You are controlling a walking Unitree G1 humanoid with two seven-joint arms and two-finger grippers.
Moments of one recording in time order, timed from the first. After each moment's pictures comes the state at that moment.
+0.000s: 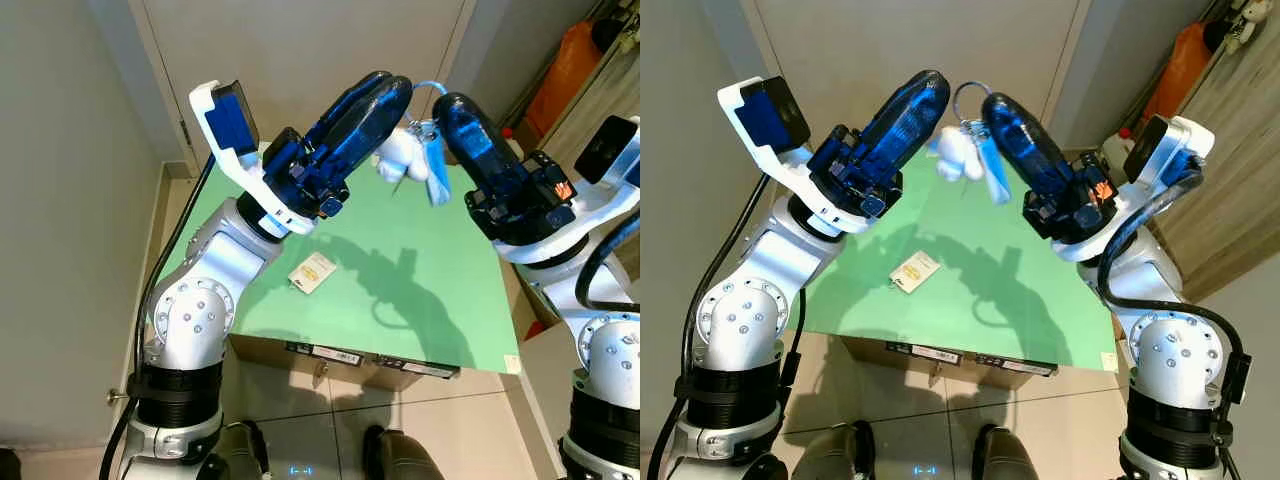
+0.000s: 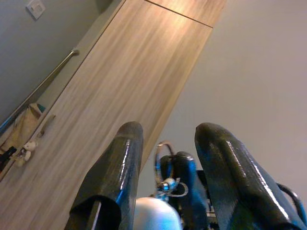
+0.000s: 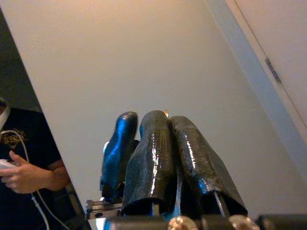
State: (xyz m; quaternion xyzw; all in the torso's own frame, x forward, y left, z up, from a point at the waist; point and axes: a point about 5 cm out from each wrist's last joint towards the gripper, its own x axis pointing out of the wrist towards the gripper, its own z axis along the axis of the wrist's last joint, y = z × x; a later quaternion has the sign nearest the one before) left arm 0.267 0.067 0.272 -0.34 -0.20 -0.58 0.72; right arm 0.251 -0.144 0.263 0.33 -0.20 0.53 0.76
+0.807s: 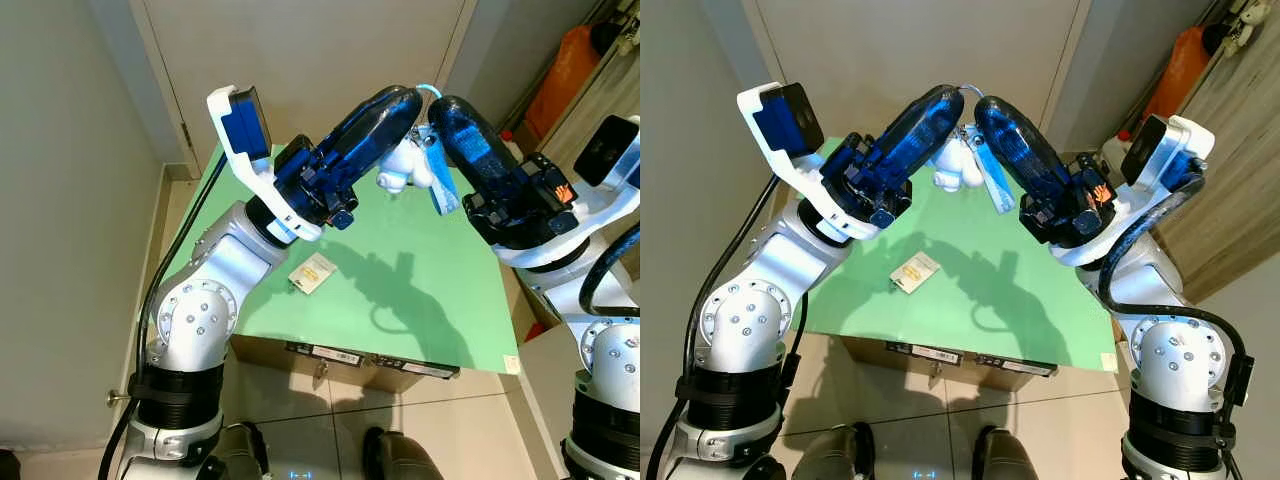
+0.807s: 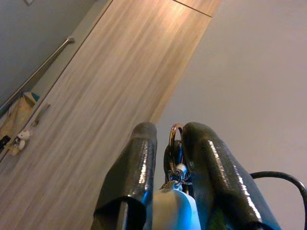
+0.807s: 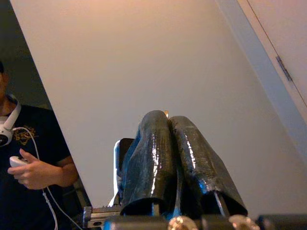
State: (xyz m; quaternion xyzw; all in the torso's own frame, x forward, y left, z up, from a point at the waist) left arm 0.266 0.062 0.269 -0.34 -0.18 -0.59 0.72; right arm 0.248 -0.142 0.264 0.33 -0.20 0.54 0.75
